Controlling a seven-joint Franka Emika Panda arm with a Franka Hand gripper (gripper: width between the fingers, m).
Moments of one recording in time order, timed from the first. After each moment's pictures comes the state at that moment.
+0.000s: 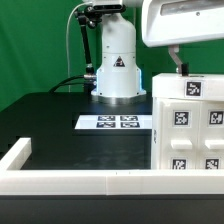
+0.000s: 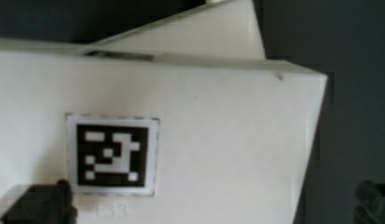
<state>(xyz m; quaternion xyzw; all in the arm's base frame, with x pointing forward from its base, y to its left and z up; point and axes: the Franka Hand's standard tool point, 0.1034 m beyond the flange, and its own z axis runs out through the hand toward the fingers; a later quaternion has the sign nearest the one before) 0.635 0.105 0.172 -0.99 0.11 -0.02 0.06</state>
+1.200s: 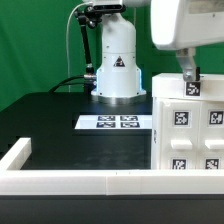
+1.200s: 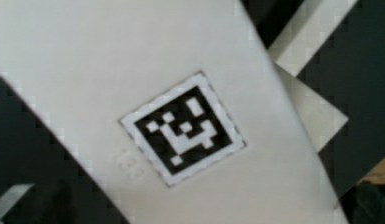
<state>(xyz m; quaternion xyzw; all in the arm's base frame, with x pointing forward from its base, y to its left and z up) 0.627 0.102 0.166 -0.93 -0.37 -0.02 0.03</state>
